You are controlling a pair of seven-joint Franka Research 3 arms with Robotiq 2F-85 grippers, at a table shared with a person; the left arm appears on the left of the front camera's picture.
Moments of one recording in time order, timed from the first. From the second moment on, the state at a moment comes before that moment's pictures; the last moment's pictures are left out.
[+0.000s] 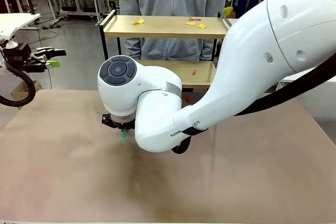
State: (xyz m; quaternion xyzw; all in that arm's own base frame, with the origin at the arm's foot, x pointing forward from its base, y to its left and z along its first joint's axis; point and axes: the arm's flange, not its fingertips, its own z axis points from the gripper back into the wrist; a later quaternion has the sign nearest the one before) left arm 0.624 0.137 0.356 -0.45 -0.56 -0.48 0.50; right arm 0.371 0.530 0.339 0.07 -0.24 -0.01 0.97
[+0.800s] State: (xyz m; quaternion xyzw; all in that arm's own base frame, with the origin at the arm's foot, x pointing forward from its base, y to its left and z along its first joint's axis) left arm 0.624 0.137 0.356 -0.45 -0.56 -0.48 0.50; right arm 0.397 0.476 0.336 0.07 -0.22 -0.04 0.97
